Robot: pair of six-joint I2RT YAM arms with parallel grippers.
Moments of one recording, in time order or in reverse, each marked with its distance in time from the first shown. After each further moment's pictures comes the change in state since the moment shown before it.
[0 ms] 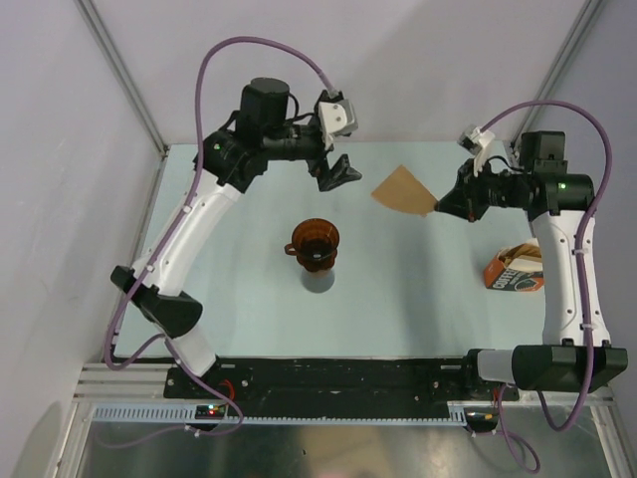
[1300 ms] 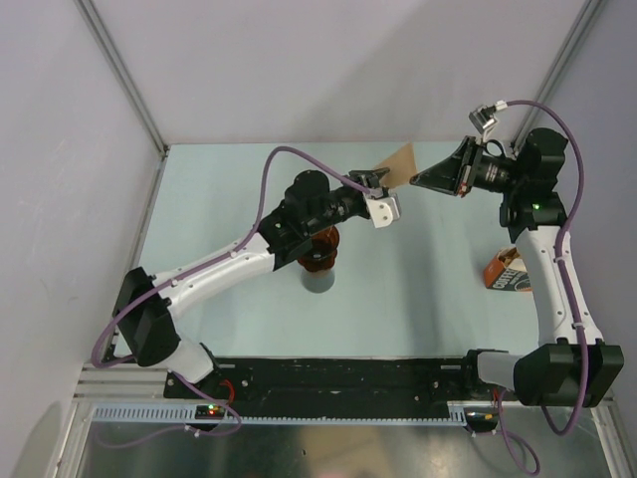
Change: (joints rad) left arm -0.299 -0.192 -0.850 1.075 -0.445 0.307; right arm 0.024 -0.075 -0.353 1.134 -0.389 1.458
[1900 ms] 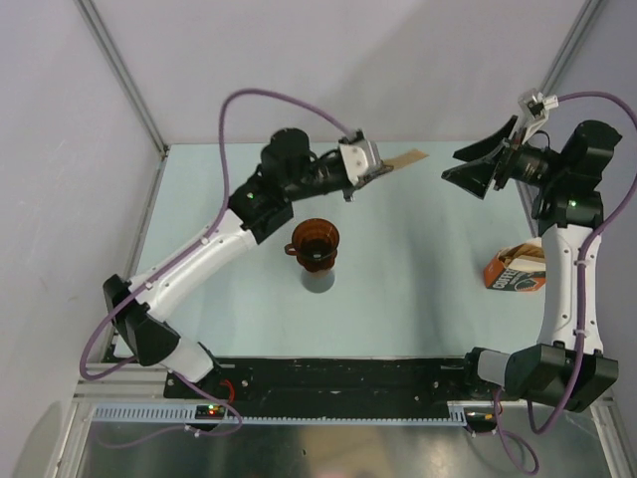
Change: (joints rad) left arm 0.076 -0.004 0.261 -0.320 0.248 -0.359; right arm -0.221 0.000 0.092 -0.050 -0.083 -0.488
